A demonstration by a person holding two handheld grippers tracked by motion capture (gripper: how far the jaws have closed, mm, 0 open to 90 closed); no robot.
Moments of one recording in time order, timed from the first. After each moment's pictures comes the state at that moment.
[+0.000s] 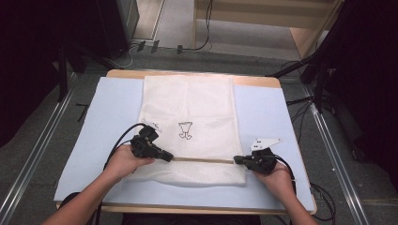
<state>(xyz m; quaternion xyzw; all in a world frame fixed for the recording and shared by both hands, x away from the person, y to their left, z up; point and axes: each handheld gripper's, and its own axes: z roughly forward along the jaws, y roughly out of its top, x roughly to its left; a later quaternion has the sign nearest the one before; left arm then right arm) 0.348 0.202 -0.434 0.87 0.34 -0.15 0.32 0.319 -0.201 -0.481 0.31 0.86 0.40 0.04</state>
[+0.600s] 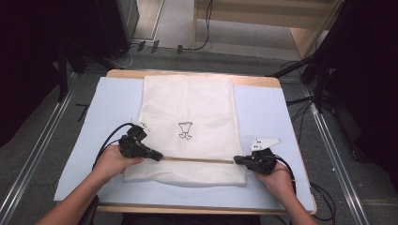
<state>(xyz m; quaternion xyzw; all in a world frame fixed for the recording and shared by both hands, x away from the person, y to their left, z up) 0.346 0.234 -0.432 0.86 0.36 -0.15 0.32 0.319 -0.201 -0.481 0.31 0.86 0.40 0.04</state>
